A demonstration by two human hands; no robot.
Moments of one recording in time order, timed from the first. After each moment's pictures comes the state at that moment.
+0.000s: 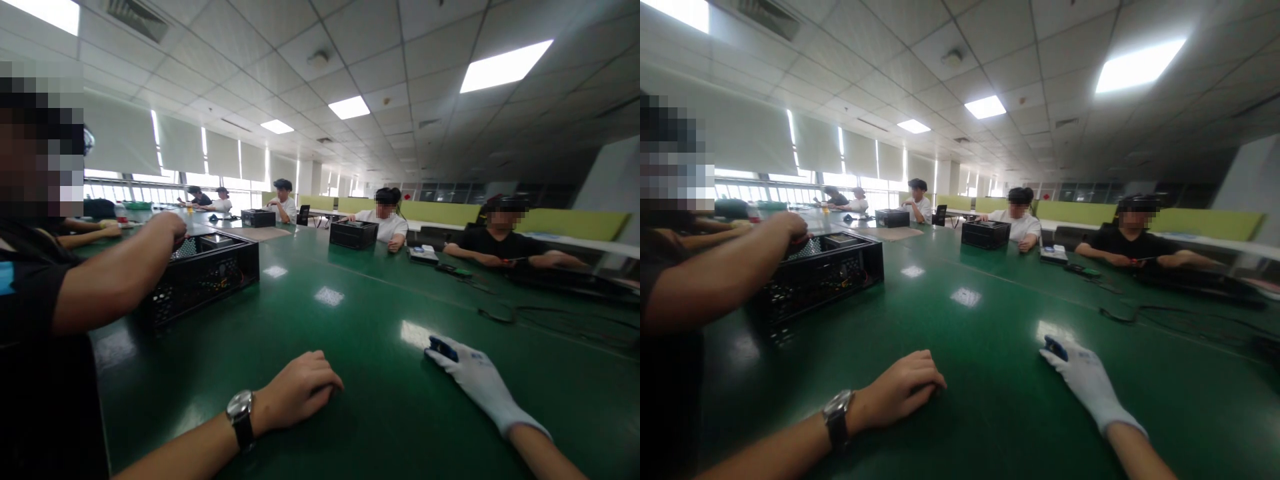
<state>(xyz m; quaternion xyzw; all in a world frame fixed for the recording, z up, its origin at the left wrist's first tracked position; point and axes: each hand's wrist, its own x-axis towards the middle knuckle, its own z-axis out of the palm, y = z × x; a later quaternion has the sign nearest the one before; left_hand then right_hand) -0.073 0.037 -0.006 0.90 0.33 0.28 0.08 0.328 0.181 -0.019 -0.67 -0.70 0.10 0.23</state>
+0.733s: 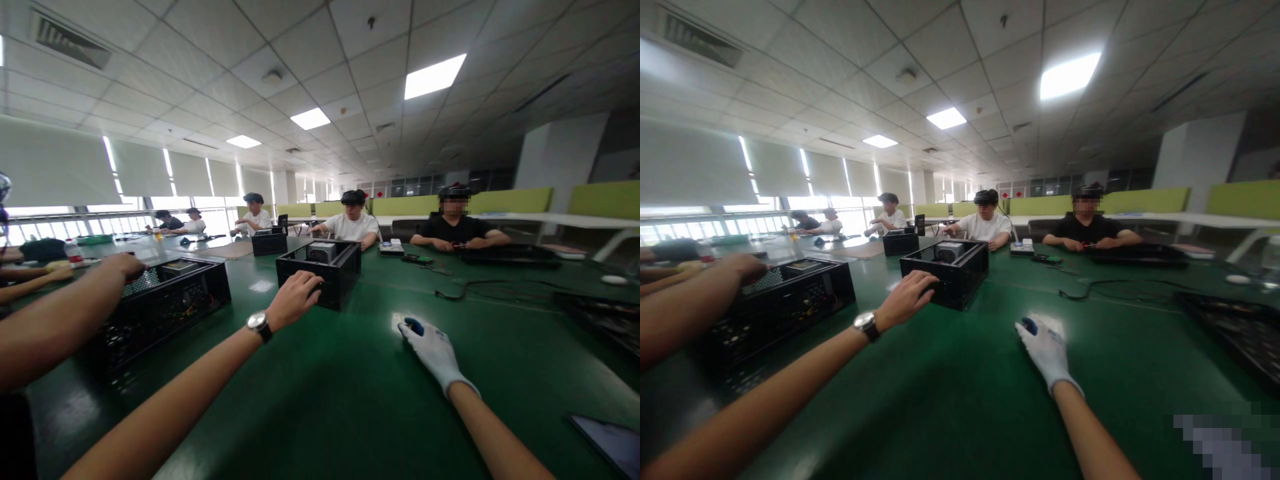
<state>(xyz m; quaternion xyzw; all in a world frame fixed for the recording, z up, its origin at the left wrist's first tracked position) -0.032 0.163 0.097 0.85 0.43 0.28 -0.15 0.323 0.178 -0.015 -0.72 -0.62 0.09 0.31</state>
